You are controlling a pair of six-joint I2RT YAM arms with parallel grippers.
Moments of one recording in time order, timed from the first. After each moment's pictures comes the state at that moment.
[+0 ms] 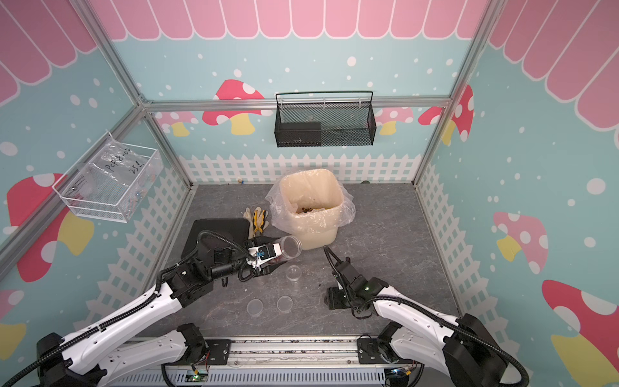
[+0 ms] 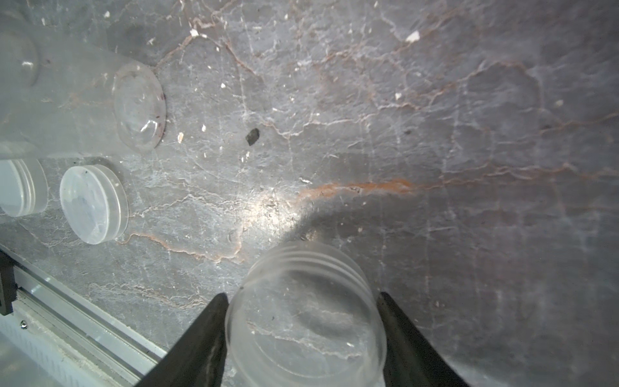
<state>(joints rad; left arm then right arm) -0.74 0.98 0.80 -0.18 0.28 0.63 0.74 1.05 0.46 -0.55 -0.12 0.62</state>
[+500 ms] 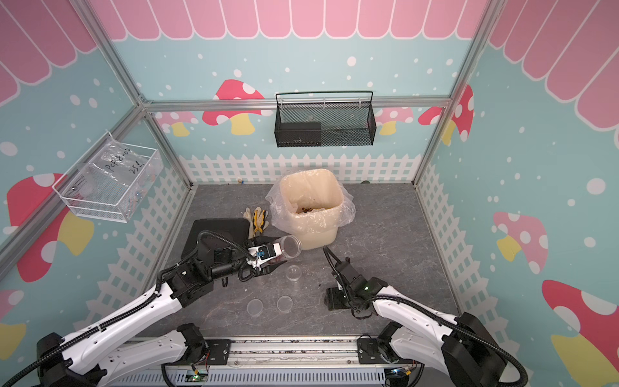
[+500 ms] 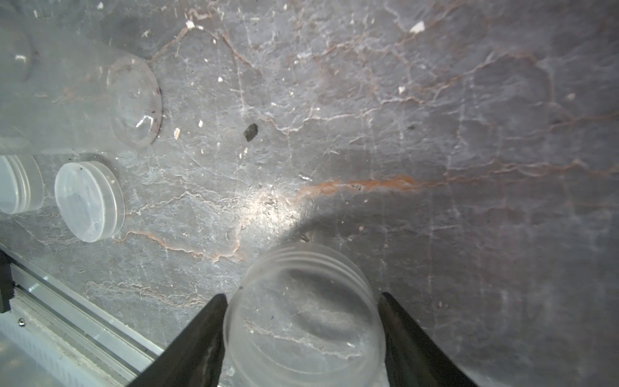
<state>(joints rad) -0.74 0.98 0.80 -0.17 0.27 0.63 0.74 1.06 0.46 -0.55 -0.13 0.61</state>
